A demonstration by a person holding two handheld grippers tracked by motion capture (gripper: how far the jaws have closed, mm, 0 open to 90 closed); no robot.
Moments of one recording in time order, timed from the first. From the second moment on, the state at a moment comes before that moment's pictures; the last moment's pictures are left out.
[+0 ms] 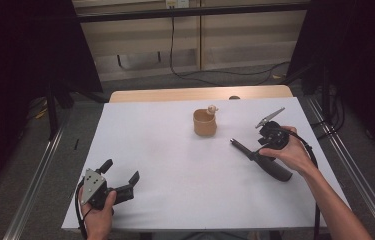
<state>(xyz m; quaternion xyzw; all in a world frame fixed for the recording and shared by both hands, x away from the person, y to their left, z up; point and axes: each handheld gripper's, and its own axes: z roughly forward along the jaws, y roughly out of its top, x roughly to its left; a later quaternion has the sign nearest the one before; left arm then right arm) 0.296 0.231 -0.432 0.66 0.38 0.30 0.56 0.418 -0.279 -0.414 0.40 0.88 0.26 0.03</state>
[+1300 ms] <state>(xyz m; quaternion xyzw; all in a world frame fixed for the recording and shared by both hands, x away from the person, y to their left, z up) 0.295 0.230 -0.432 0.67 0.38 0.30 0.56 0.431 -0.256 -0.425 0.39 0.91 0.13 0.02</state>
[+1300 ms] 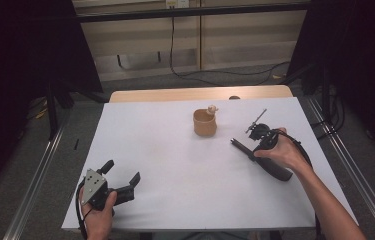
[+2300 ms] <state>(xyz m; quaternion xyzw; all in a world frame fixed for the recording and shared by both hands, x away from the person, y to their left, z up) 0.296 0.232 -0.432 0.67 0.38 0.29 0.57 0.440 -0.256 -0.420 0.39 0.91 0.11 0.00</state>
